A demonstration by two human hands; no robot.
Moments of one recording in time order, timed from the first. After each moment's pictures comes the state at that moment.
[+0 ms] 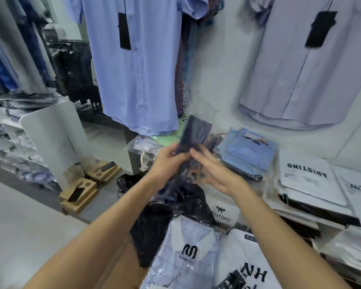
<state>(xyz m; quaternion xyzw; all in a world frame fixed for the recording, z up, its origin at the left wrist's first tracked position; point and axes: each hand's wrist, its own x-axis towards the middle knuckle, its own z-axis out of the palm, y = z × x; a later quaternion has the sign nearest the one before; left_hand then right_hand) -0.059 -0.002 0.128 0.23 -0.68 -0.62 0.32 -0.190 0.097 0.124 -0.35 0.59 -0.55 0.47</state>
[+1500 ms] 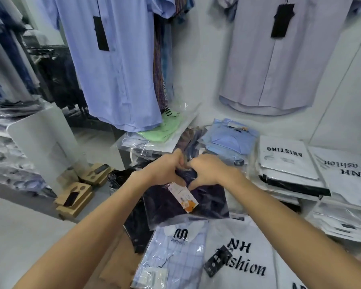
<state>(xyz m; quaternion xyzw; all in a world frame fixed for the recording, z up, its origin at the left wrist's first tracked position) -0.062 0.023 0.119 0.15 -0.96 -0.23 0.05 -0.197 0.156 0.137 -0.66 0.75 0.02 0.04</state>
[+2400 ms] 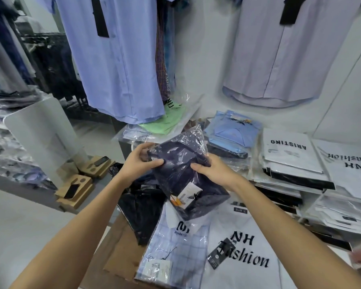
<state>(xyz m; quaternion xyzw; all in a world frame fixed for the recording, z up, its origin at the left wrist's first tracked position) -0.002 -0.035 0.071 0.30 -0.76 -0.52 0.26 -0.202 0.165 0.077 -0.44 0.69 -0.48 0.31</state>
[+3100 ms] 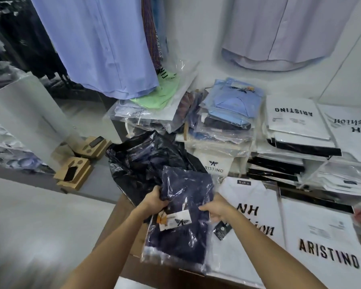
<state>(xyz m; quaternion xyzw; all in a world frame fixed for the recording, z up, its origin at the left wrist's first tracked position) 0.016 0.016 -0.103 0.44 -0.81 -0.39 -0.10 -0.151 0.200 -0.111 -0.10 0.79 -0.35 0.50</state>
